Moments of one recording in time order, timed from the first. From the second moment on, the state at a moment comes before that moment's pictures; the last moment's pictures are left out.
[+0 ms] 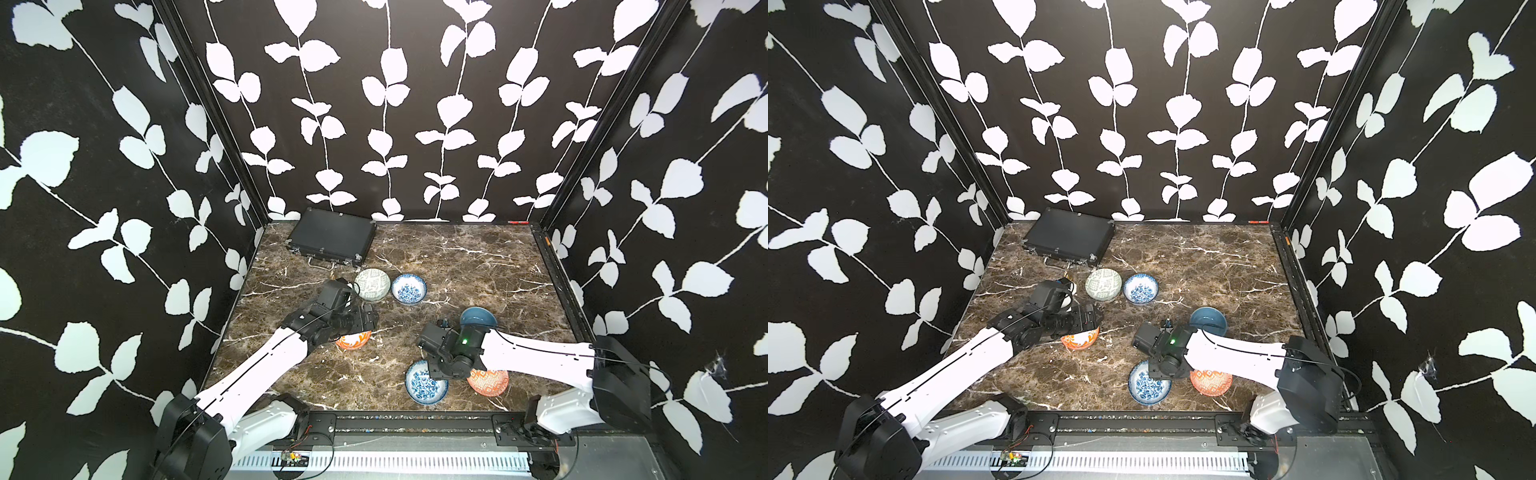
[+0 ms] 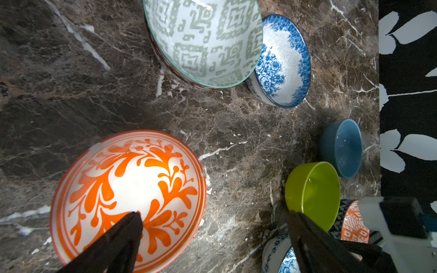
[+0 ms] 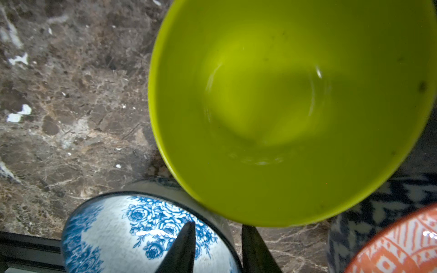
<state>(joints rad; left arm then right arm) -0.55 1.07 0.74 -0.57 0.16 -0.66 1.11 1.45 0.90 -0.84 0.04 1.03</state>
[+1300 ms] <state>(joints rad) -0.55 0.96 0.72 -0.57 0.08 -0.67 1.06 1.54 1.07 -0.89 -0.02 0.93</state>
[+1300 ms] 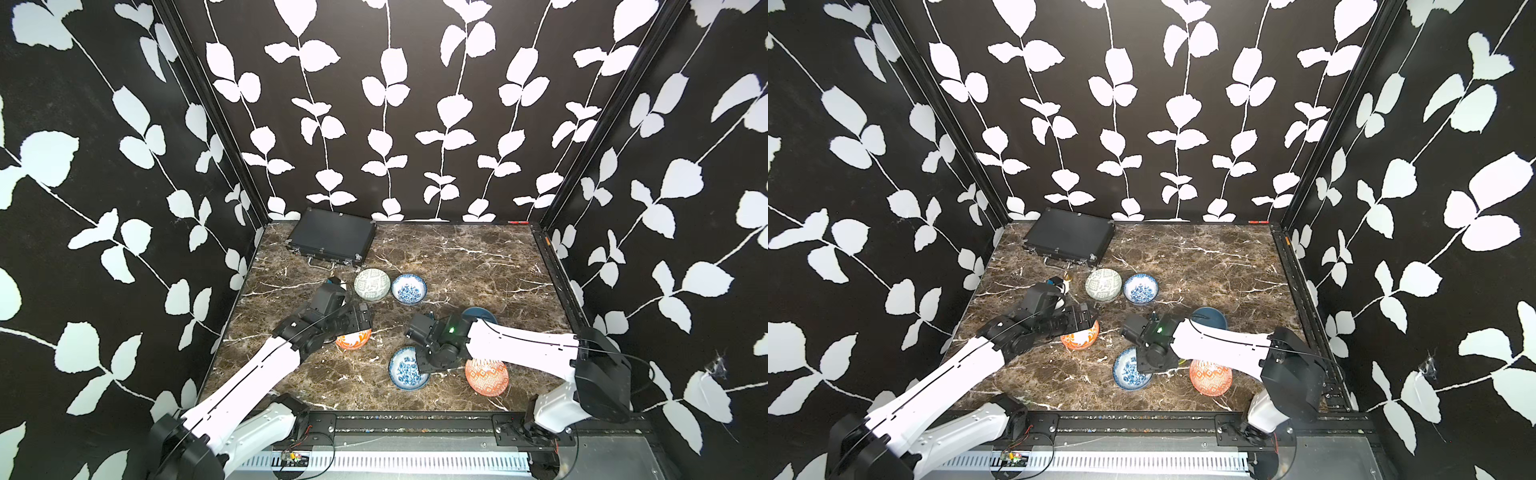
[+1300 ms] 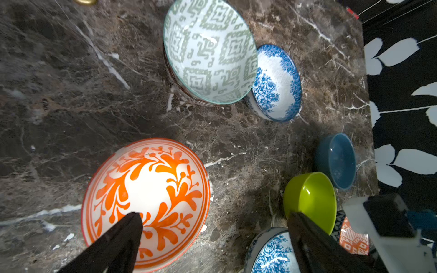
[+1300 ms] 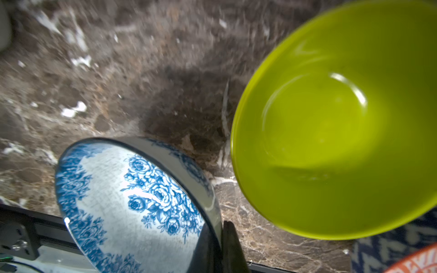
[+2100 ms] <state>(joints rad) -0.55 0.93 0.70 -0.57 0.04 -0.68 0.62 1.77 1.56 -0.98 -0.11 0.70</state>
